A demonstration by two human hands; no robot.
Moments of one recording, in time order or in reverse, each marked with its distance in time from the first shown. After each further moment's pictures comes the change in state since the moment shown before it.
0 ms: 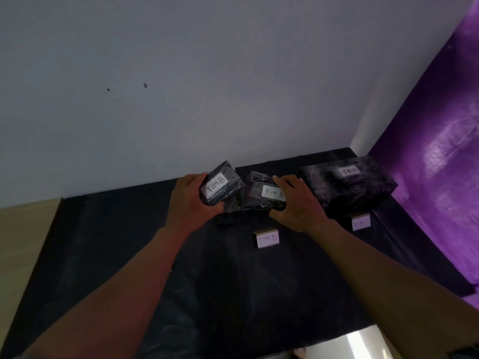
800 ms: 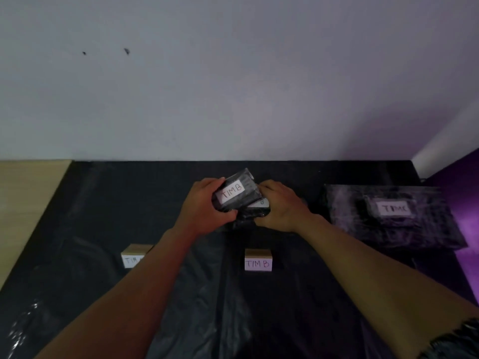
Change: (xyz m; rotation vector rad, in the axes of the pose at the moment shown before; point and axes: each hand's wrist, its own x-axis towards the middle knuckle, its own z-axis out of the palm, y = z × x) left_hand 0.053 0.010 0.099 0.013 -0.128 -0.297; right_hand 0.133 0.070 0.065 0.175 -0.454 -0.274
